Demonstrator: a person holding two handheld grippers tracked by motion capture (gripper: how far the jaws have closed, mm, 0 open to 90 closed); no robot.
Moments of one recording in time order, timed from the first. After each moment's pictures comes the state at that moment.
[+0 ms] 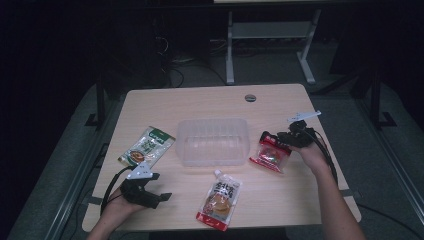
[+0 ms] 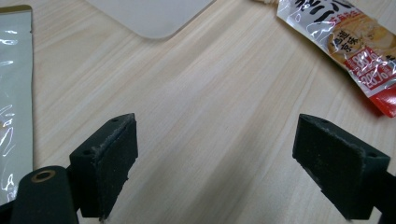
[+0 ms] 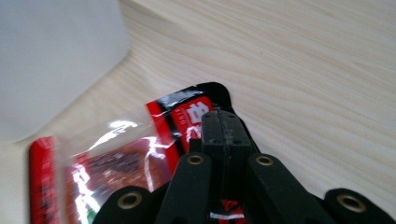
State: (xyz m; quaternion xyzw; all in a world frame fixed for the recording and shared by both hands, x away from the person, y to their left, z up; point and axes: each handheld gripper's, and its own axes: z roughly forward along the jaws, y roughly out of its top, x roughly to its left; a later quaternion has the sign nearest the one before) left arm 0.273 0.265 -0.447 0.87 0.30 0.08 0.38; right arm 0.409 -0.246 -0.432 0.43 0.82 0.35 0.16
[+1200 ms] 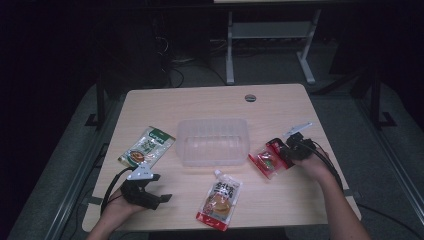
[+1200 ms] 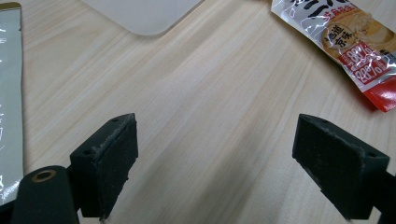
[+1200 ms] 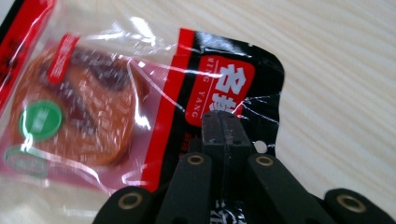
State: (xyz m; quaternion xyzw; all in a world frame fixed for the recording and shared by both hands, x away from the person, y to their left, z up) left arm 0.272 0.263 -0.448 0.88 0.30 0.07 0.37; right arm 0.387 -0.244 -0.457 0.41 0.87 0.25 0.14
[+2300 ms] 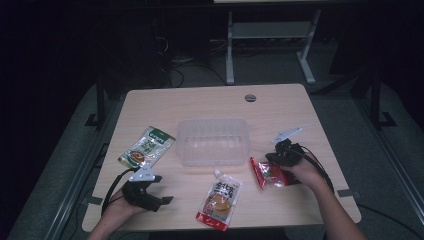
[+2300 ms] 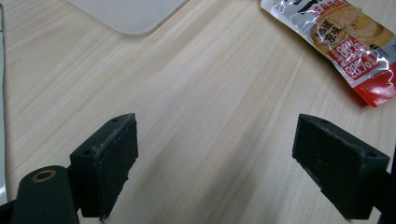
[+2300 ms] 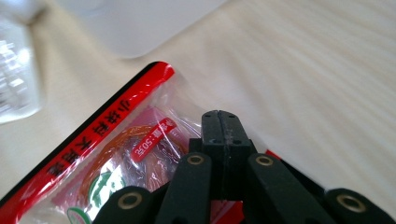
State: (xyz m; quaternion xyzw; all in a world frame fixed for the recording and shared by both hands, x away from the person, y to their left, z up) left arm 0.270 0.259 -0.449 0.88 0.28 0.07 0.37; right arm 0.365 -0.207 -0.450 0.34 0.88 0.30 0.10
